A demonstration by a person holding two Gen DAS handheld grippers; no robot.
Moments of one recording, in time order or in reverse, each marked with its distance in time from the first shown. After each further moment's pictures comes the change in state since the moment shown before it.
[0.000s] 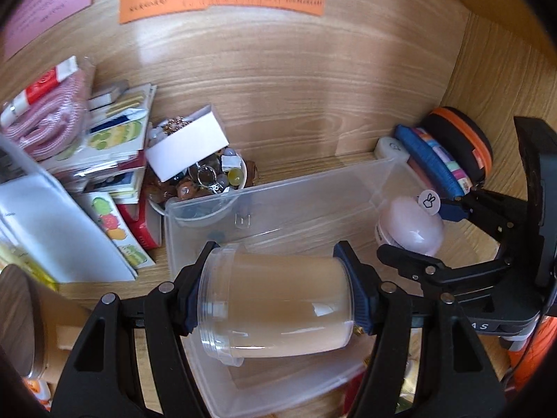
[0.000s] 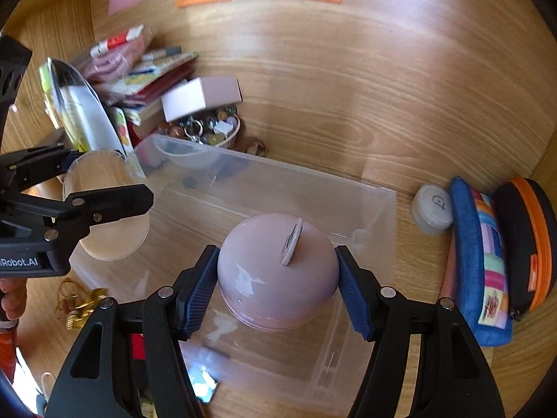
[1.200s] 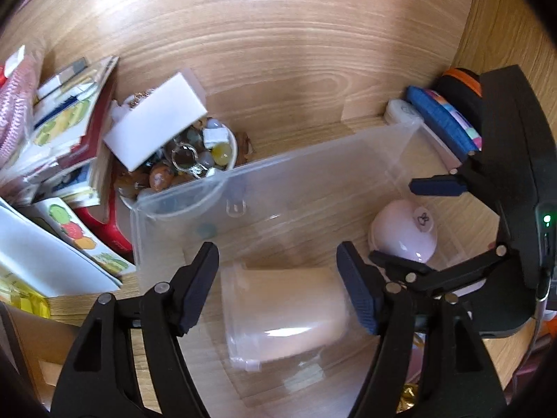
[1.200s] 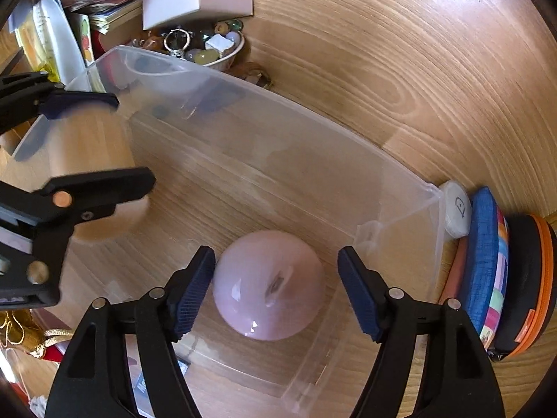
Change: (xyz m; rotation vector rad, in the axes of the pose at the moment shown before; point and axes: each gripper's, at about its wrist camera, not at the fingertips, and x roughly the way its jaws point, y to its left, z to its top) left arm 0.043 -0.001 0.003 0.061 0.123 0.011; right arm 0.054 0.015 0.007 -0.184 0.289 -0.087
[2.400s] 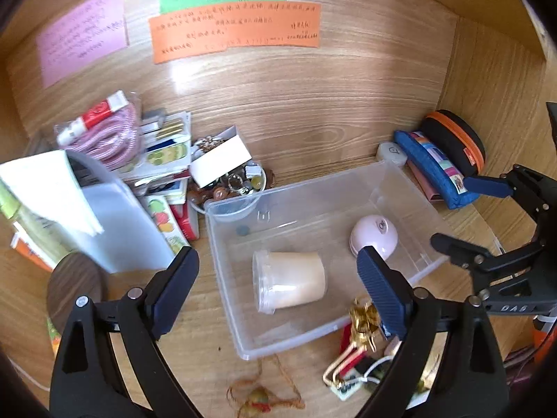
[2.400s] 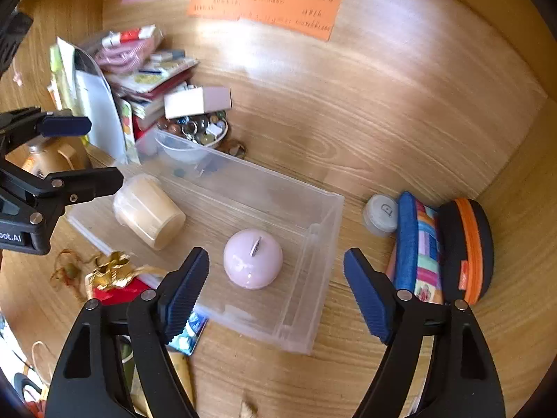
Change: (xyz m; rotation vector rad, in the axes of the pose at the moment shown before) left arm -0.113 -0.008 -0.028 -0.036 -0.153 0.085; right arm -0.111 -0.014 -0.043 0.108 -0.280 -0.057
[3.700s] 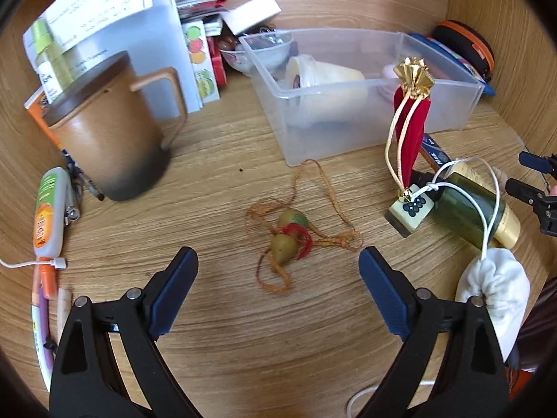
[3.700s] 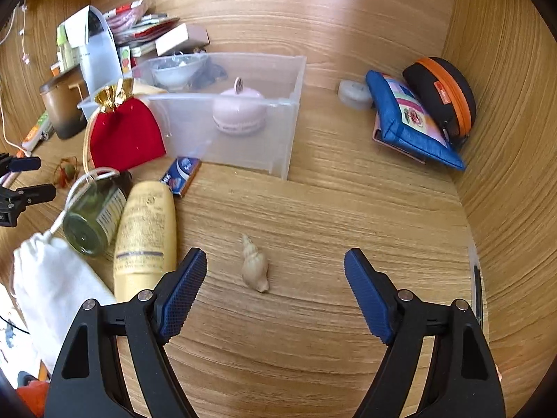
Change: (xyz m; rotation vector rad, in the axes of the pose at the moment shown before) left arm 0.009 0.017 -0.156 -0.001 0.170 0.068; right arm -0.016 0.002 -0.162 0.194 0.027 -0.007
